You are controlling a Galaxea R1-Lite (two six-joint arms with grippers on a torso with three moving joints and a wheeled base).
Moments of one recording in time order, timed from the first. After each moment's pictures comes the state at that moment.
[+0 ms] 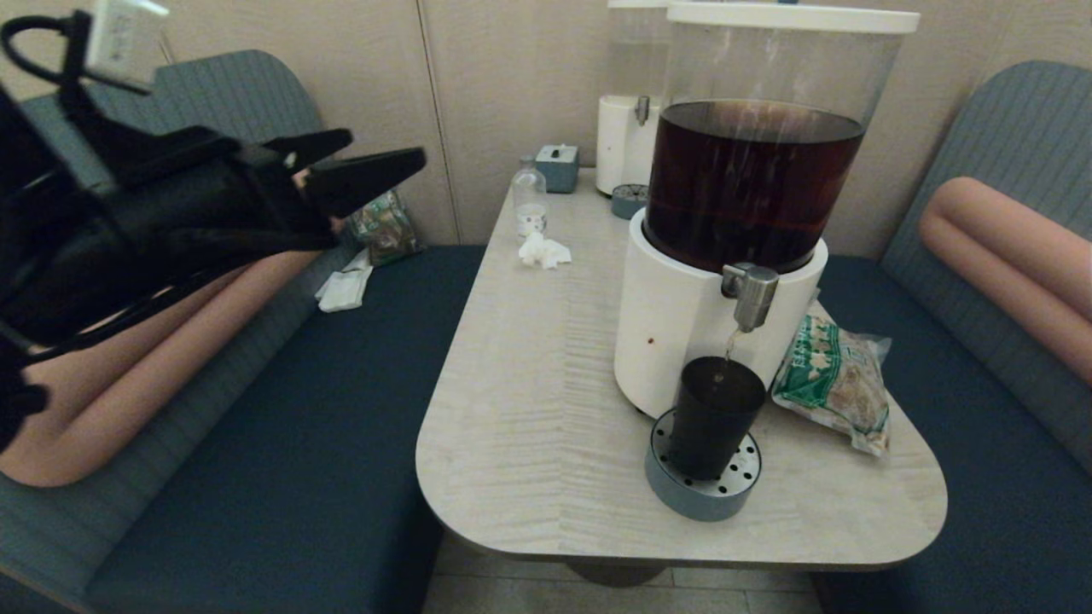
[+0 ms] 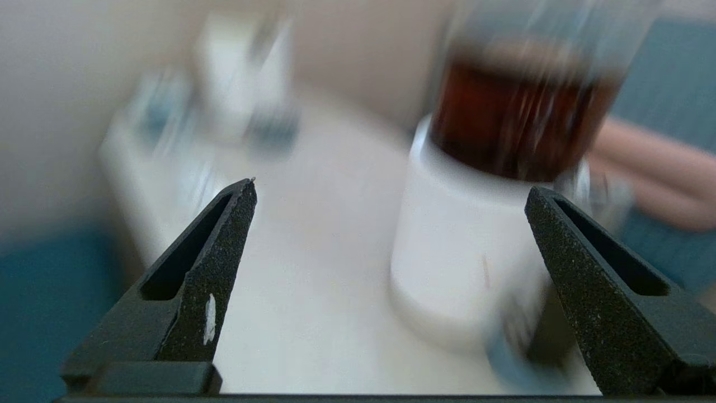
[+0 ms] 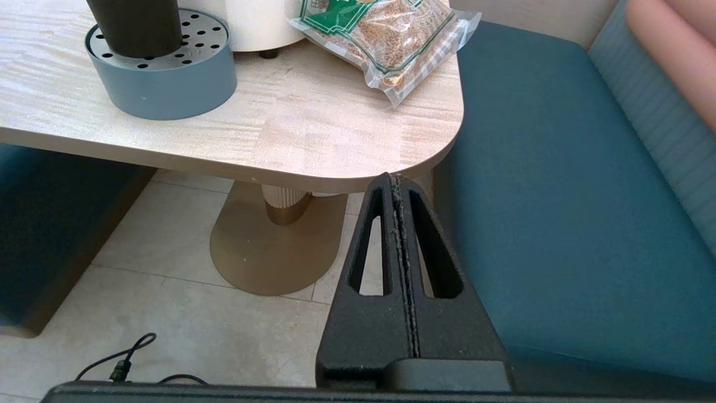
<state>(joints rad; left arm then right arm) -0.21 1.54 -0.96 -0.90 -0.52 -0.12 -0.01 0.00 0.00 0.02 0.02 -0.08</state>
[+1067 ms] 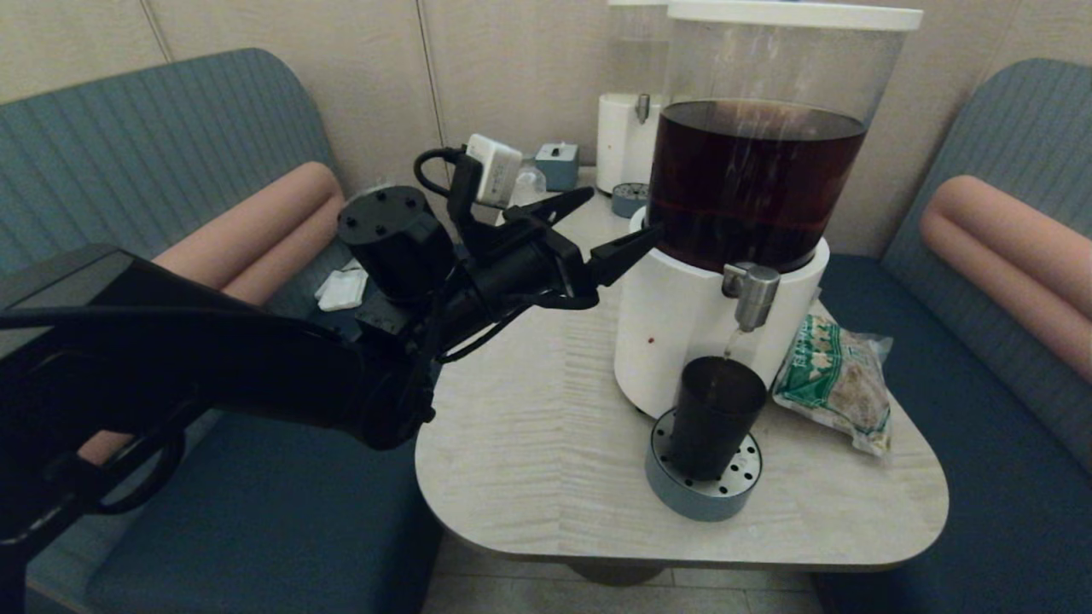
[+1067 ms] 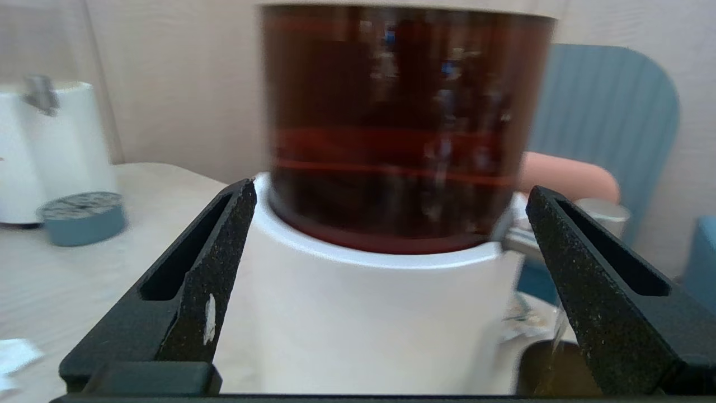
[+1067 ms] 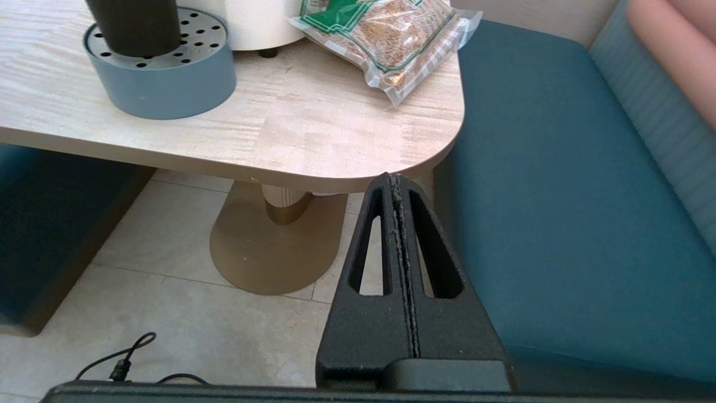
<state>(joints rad) -0.54 2.08 -1.23 -1.28 -0.47 -0.13 -0.01 0.00 0.00 0.02 0.02 -0.08</state>
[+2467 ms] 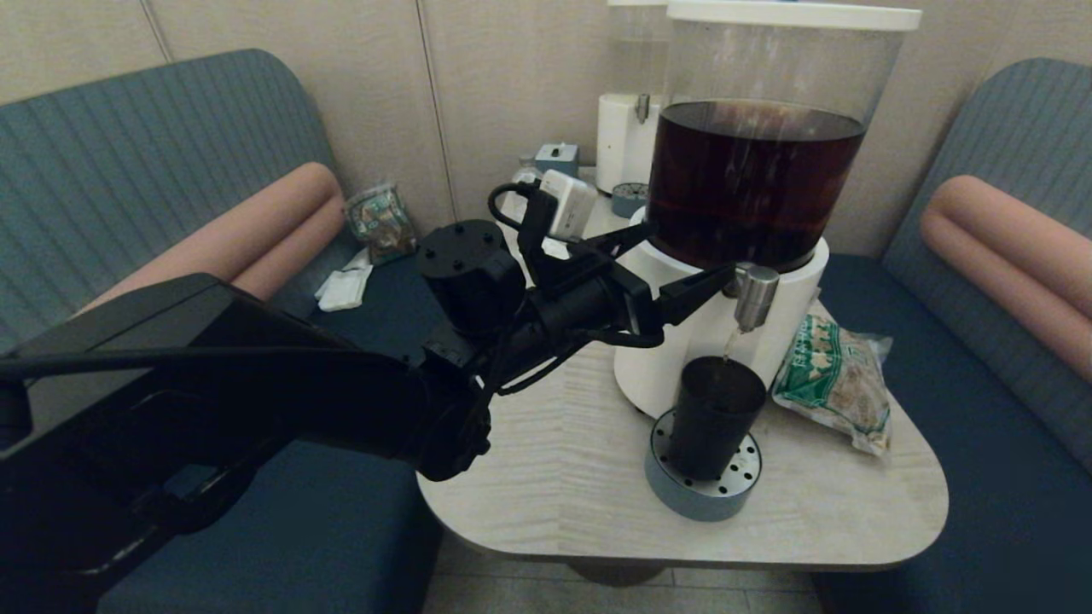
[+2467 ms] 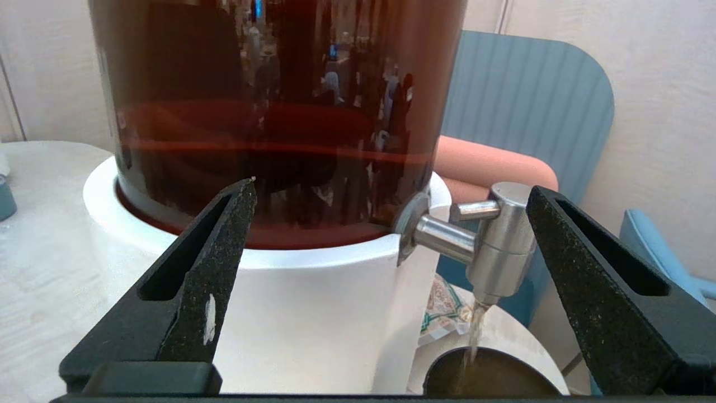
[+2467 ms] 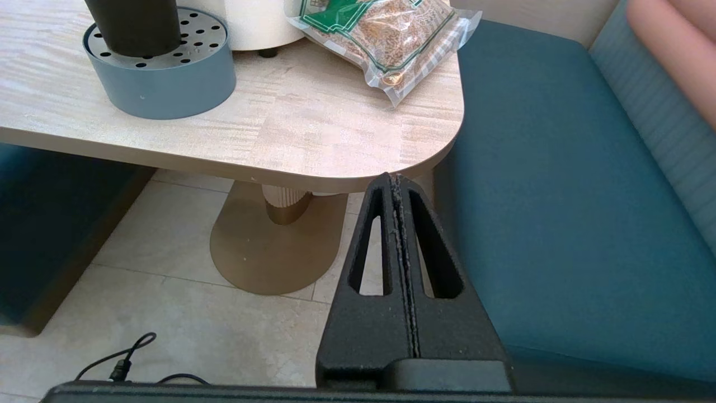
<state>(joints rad) -0.66 2.15 -1.27 -1.27 -0.45 -0.15 -0.01 0.00 0.00 0.02 0.02 -0.08</state>
